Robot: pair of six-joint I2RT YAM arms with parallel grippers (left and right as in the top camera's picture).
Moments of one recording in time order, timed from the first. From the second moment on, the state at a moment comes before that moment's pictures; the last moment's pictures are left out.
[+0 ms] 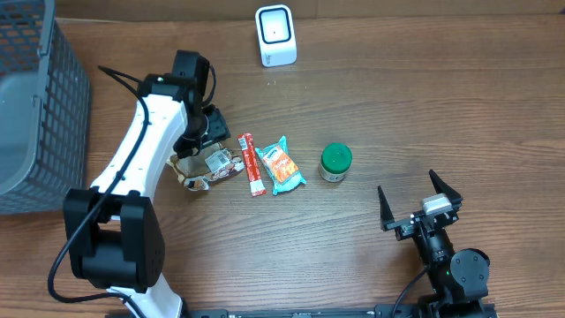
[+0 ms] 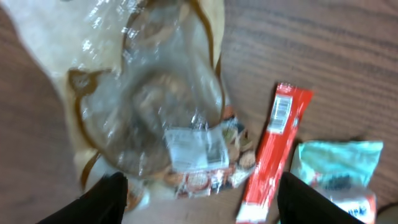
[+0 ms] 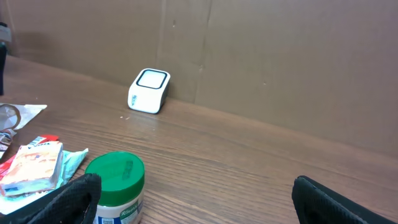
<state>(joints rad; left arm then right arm) -0.15 1.85 1.48 -1.05 0.00 -0.60 0.14 0.01 0.02 -0.02 -0.12 -0.17</state>
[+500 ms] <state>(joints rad) -0.15 1.85 1.28 -1.04 -0.16 -0.42 0.14 0.01 0.02 -0.02 -0.12 -0.17</state>
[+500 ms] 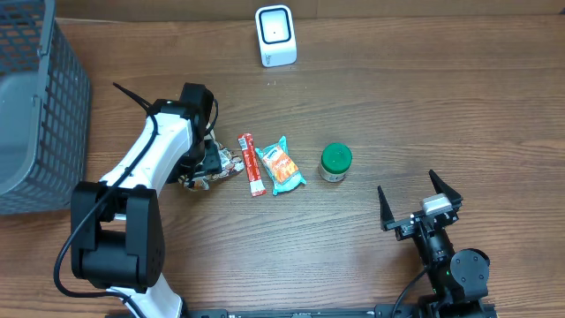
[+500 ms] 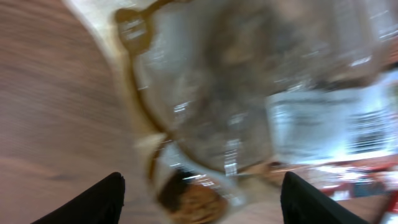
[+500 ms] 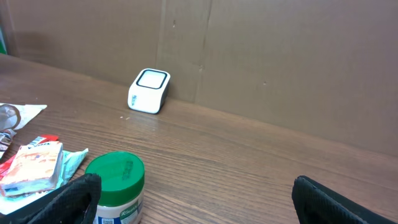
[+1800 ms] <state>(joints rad) -0.13 1.85 1.53 -1.07 0.13 -0.53 0.14 0.01 0.02 -0.02 -0.12 -0.17</state>
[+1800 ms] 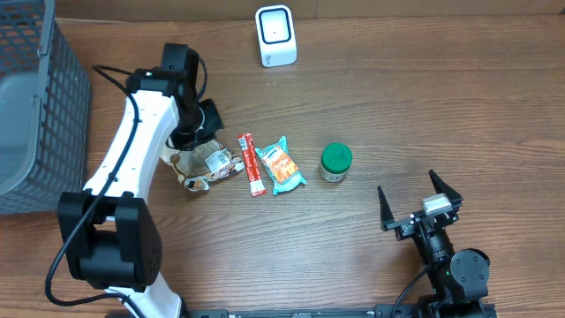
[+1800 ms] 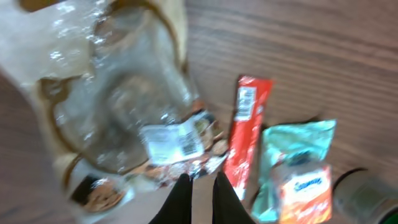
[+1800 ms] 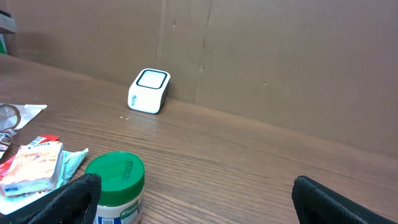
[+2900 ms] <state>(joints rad) -0.23 1.85 1.18 -0.72 0.04 -0.67 0.14 0.01 0.02 -0.02 -0.12 -0.17</state>
